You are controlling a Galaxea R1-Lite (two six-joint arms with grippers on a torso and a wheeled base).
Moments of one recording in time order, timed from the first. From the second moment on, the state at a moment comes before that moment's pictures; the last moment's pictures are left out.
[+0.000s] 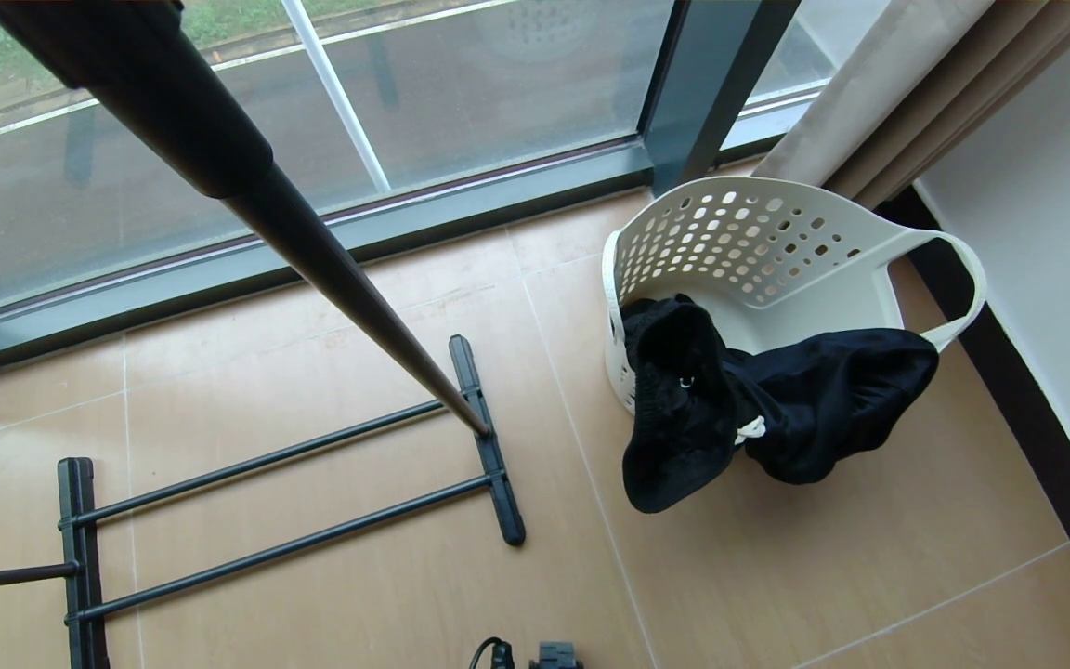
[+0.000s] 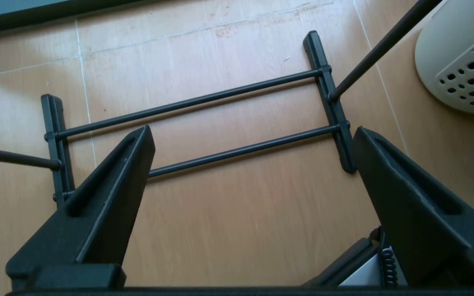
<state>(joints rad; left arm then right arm) 0.00 0.00 0.00 0.01 0.07 -0.02 0.01 0.01 -0.03 0.06 -0.05 0.04</state>
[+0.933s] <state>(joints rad) 0.00 0.00 0.00 0.01 0.07 -0.02 0.11 0.23 -0.08 0.05 0.01 0.02</state>
